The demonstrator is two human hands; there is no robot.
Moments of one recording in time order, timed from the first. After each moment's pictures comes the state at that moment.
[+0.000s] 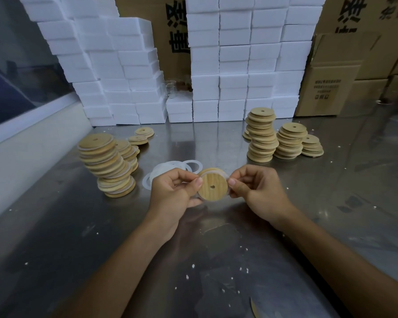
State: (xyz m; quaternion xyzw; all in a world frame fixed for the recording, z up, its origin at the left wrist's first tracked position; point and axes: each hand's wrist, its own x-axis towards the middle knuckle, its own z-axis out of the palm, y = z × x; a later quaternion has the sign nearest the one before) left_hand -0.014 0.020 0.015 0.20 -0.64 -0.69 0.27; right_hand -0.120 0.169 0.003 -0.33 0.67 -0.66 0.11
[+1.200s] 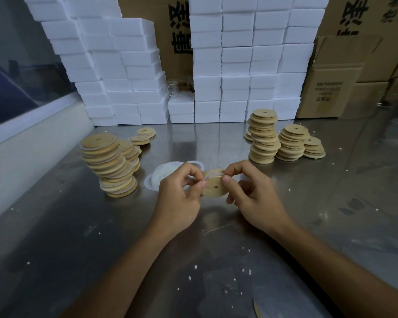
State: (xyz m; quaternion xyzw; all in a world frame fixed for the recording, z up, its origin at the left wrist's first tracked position) left_hand -0.015 0.011 0.002 0.07 -0.82 -0.45 0.36; right_hand -0.111 0.163 -0.006 -0.44 0.68 -0.58 -0.05
